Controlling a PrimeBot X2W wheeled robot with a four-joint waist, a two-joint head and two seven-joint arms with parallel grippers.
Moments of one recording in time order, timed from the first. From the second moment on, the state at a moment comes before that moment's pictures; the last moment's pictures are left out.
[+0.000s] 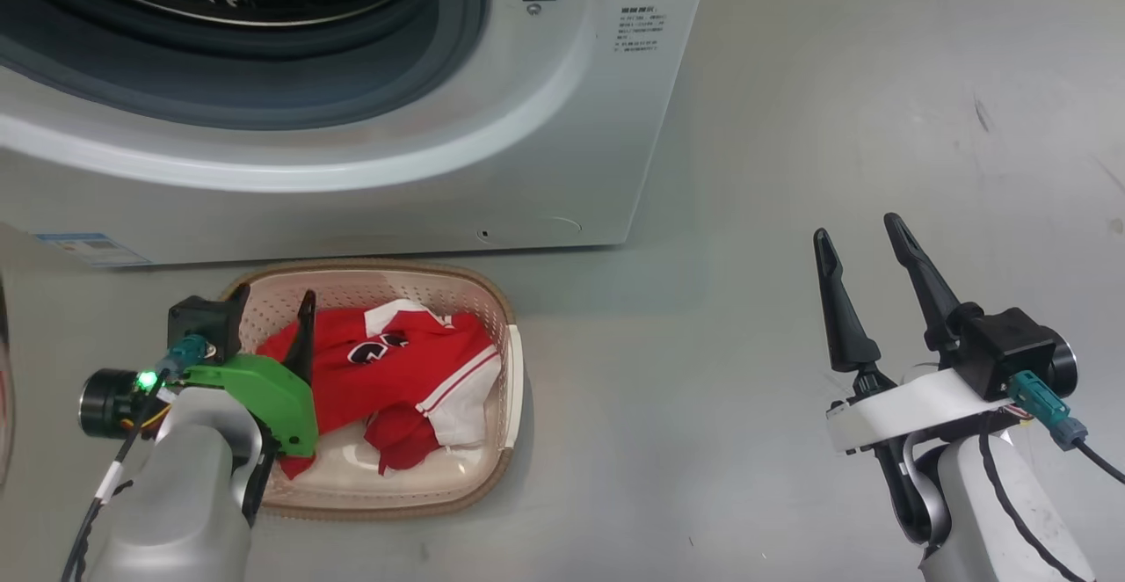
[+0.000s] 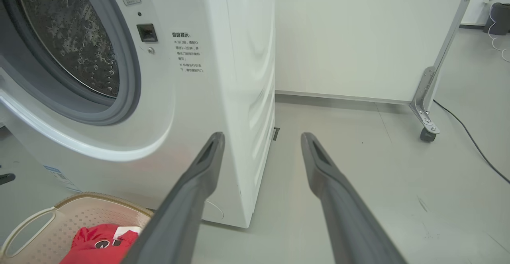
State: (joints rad) left arm -0.55 0.09 -0.17 0.94 -0.21 -0.12 -0.25; right arm -0.17 -0.08 0.15 0.15 0.22 0.07 -0.26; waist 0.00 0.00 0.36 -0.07
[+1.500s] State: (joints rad) left arm -0.11 0.05 -0.11 0.34 -0.20 -0.10 -0.25; right arm 0.03 -0.06 0.11 0.15 0.26 0.09 -0.26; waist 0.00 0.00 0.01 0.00
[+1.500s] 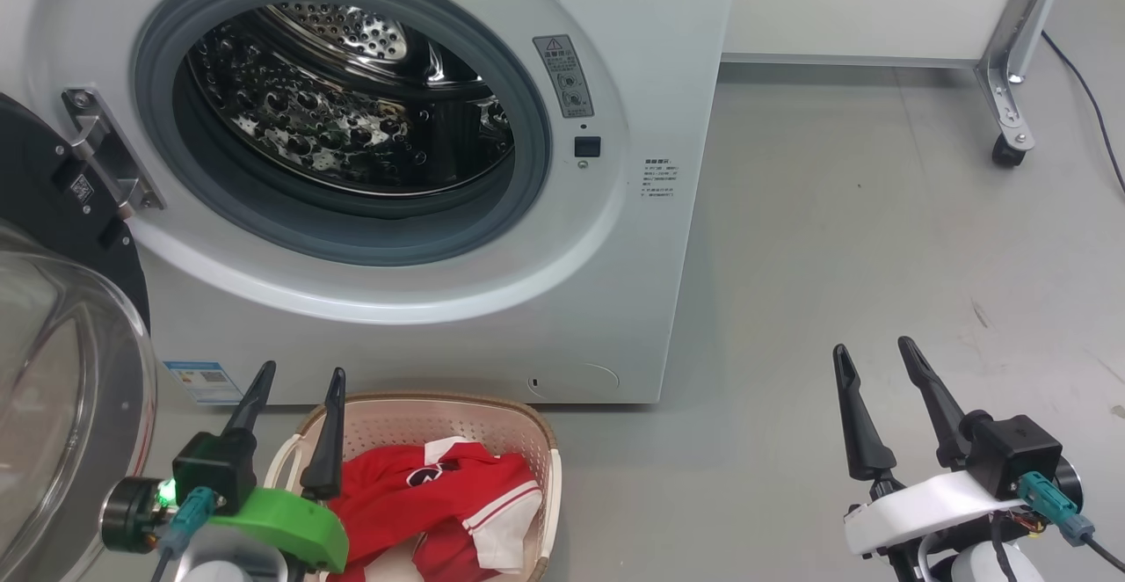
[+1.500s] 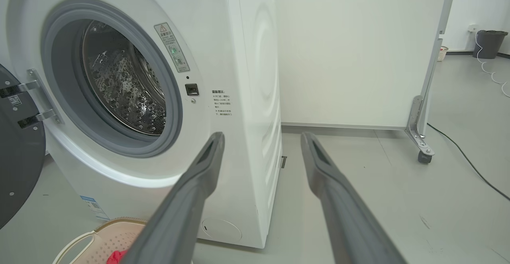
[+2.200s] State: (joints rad) left arm -0.04 0.05 -0.11 0.24 -0.20 -0.09 -0.25; right arm 0.05 -0.05 0.10 0.12 0.26 0.09 -0.26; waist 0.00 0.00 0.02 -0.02
